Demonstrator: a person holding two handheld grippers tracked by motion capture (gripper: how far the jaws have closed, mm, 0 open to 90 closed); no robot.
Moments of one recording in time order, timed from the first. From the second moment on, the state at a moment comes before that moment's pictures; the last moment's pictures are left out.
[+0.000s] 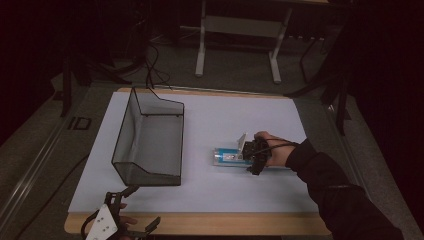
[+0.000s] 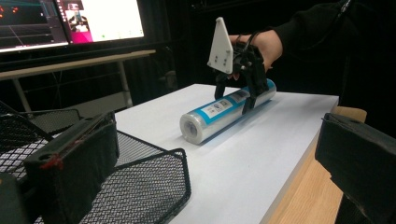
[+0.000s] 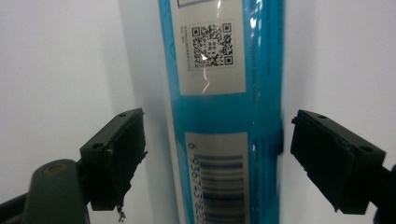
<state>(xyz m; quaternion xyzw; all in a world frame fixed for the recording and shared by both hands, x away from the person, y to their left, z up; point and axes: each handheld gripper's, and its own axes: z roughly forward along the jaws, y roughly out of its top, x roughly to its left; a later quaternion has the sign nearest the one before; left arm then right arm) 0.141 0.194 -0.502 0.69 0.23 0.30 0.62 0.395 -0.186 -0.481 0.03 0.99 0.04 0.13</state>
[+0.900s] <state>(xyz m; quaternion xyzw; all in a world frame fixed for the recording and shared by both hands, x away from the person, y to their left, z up) 0.141 0.194 -0.503 0.69 0.24 0.30 0.62 0.401 -0.186 -0.473 0.03 0.99 0.05 0.14</state>
